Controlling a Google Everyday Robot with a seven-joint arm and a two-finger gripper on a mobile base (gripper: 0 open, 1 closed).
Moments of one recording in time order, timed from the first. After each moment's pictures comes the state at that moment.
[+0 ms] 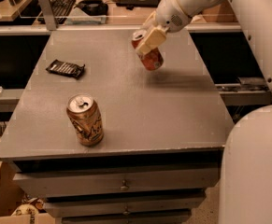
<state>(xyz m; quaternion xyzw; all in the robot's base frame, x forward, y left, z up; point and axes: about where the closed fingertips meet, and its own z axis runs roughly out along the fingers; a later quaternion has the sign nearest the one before) 0.689 -0.028 0.938 -0.65 0.66 0.18 0.33</state>
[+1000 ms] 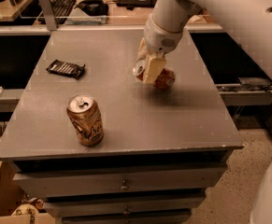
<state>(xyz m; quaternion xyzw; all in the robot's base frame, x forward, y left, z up) 0.616 -0.037 0.889 -0.77 0.62 0.04 0.17</state>
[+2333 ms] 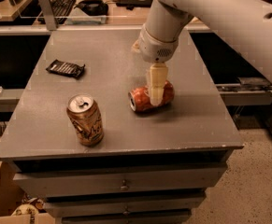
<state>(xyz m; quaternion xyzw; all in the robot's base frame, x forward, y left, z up) 0.590 -0.027 0.876 -0.79 0.59 0.02 0.15</state>
